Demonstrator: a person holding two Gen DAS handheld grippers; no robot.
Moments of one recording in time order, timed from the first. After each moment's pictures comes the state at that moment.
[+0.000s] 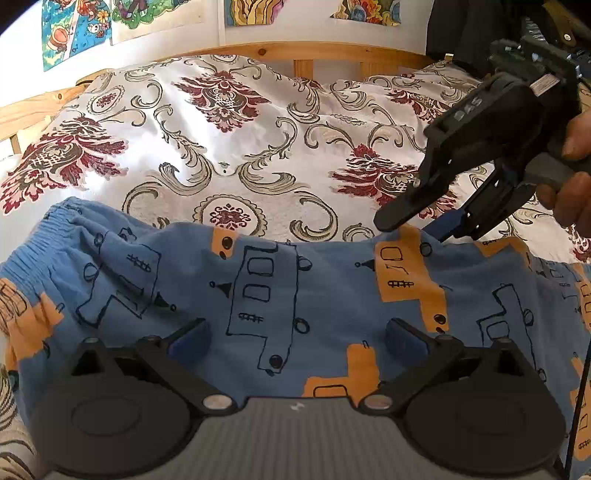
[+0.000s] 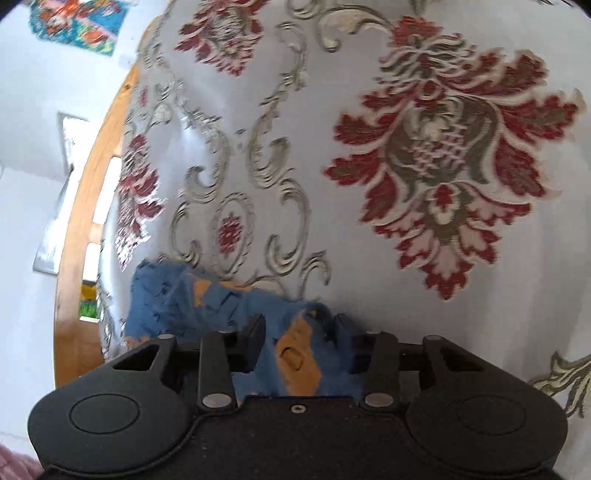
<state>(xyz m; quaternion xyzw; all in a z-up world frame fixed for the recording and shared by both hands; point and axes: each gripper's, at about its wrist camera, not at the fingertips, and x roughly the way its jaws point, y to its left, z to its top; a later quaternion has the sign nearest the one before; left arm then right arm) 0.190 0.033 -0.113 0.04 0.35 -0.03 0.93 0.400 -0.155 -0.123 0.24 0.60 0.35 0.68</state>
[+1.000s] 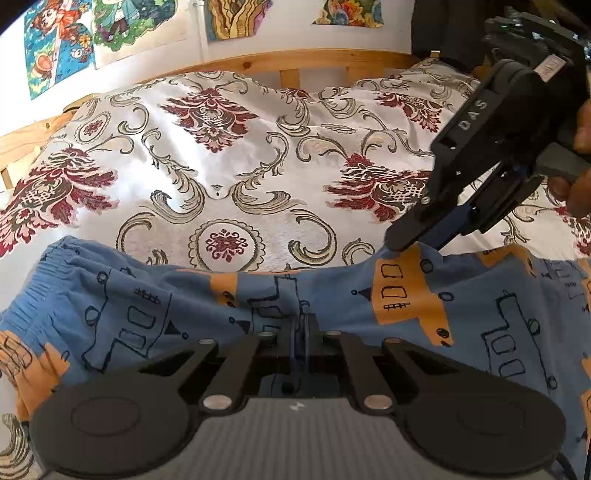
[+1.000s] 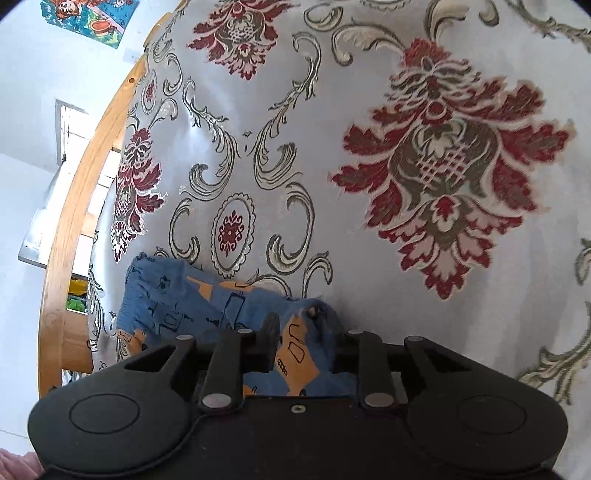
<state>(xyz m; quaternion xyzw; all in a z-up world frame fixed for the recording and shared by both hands) 0.203 0.028 -0.107 0.08 0.34 -0.04 0.94 0.390 -0.149 -0.110 0.21 0.58 0.35 0.71</state>
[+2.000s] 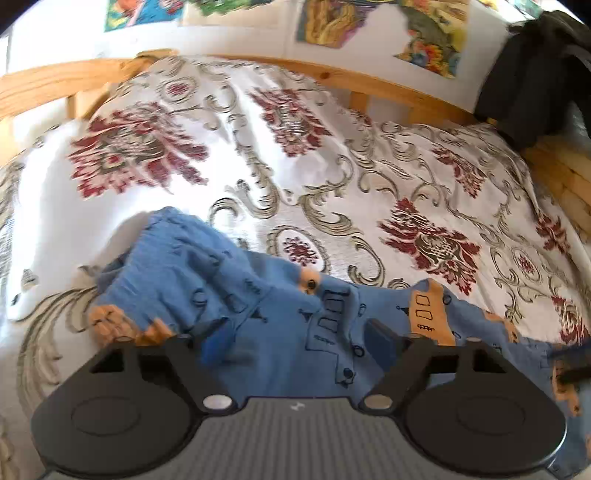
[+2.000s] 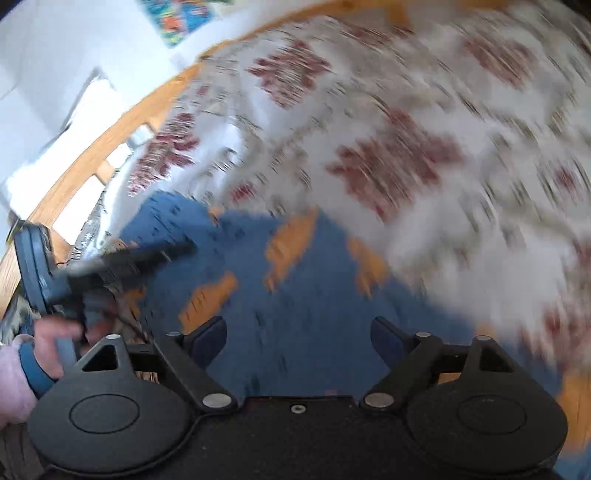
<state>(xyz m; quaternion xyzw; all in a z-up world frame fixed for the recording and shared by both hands) 0.182 0.100 -0.069 -0.07 0.35 0.00 0.93 0.226 -0.215 -0.089 0.11 0.45 0.30 0.83</state>
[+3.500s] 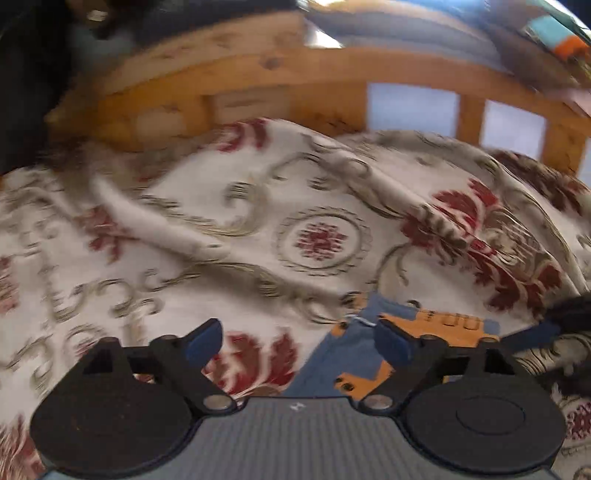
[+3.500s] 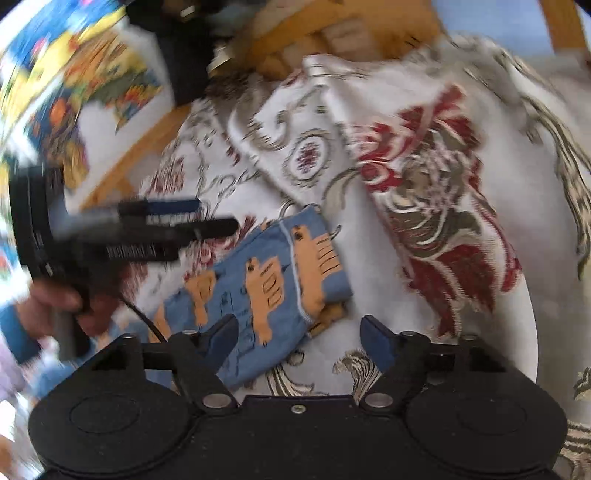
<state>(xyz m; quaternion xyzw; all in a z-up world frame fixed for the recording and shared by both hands) 0.204 -0.318 -0.058 0.27 0.29 -0.52 0.76 0.014 -0.427 -0.134 0.36 0.31 -0.07 0.88</state>
